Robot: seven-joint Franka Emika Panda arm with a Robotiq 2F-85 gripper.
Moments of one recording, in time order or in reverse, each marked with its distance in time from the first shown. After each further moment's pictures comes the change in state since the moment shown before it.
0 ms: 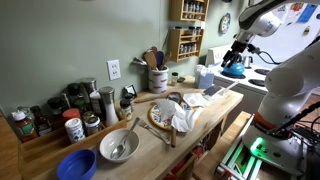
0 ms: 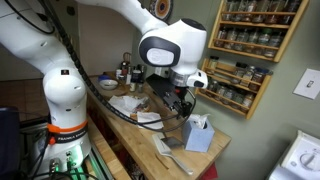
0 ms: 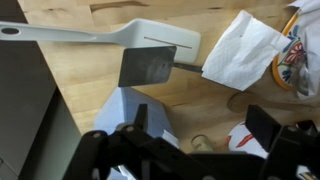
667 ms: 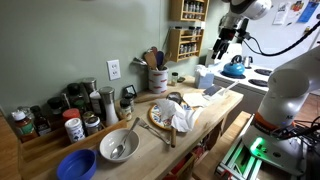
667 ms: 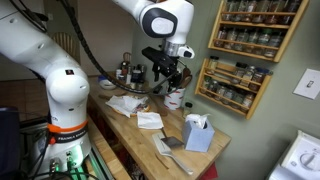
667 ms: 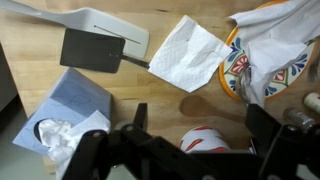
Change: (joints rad) arm 0.102 -0.111 0.230 0.071 -0.013 -0.233 0.203
